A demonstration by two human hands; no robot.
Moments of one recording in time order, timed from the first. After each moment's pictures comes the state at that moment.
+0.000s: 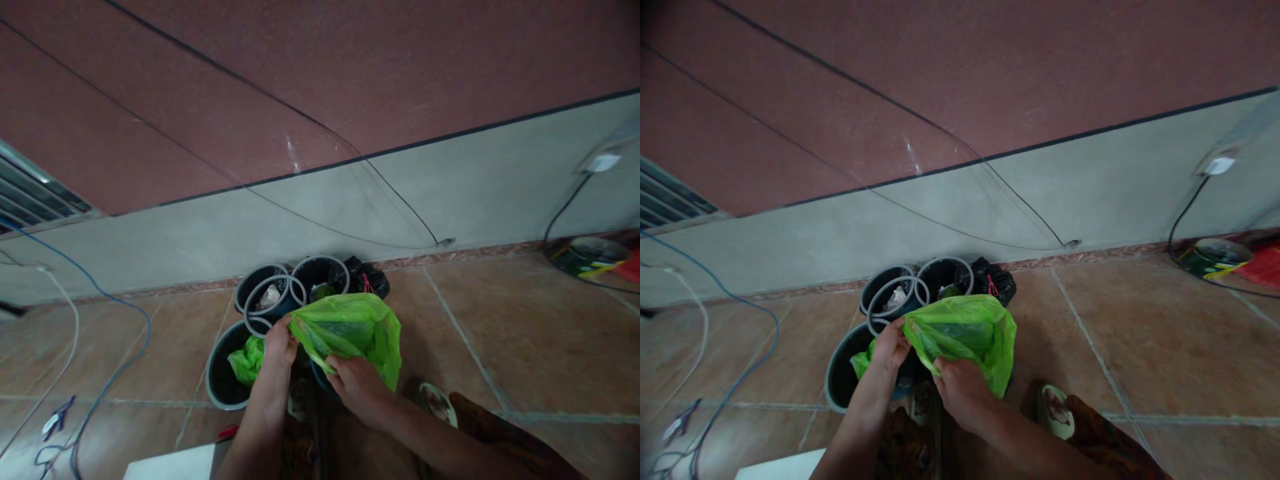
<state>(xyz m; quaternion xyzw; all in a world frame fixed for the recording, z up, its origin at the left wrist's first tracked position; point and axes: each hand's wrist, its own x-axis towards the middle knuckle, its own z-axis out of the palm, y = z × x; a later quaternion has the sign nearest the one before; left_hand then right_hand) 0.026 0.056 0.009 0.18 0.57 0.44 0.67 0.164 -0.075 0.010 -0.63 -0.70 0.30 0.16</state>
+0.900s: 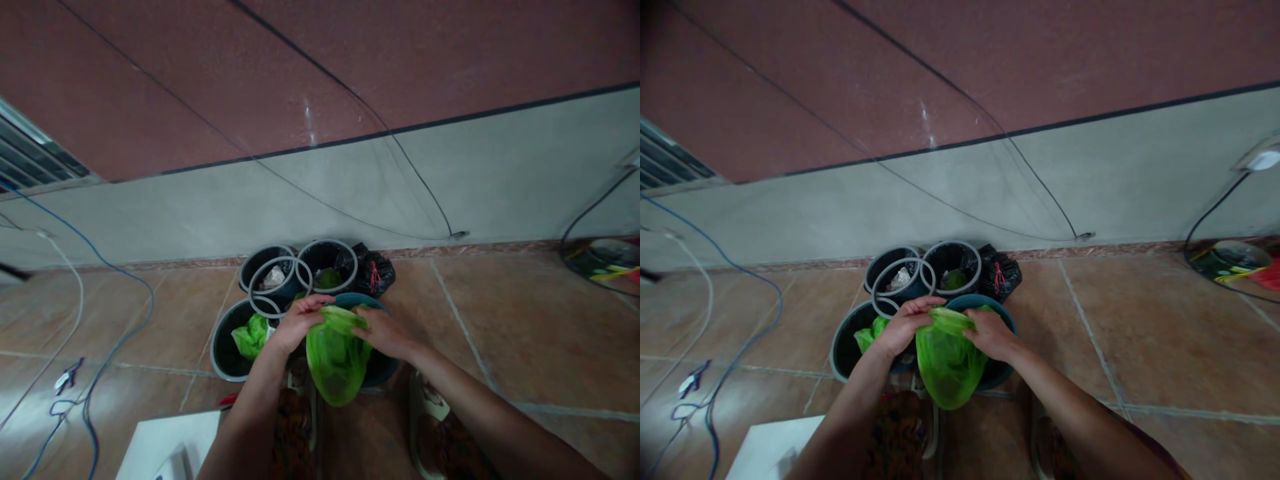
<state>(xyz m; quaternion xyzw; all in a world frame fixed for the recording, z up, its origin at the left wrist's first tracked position) 0.018 0.041 0.028 0.47 0.41 0.26 0.74 0.223 -0.029 0.005 -0.62 -0.69 0.33 0.16</state>
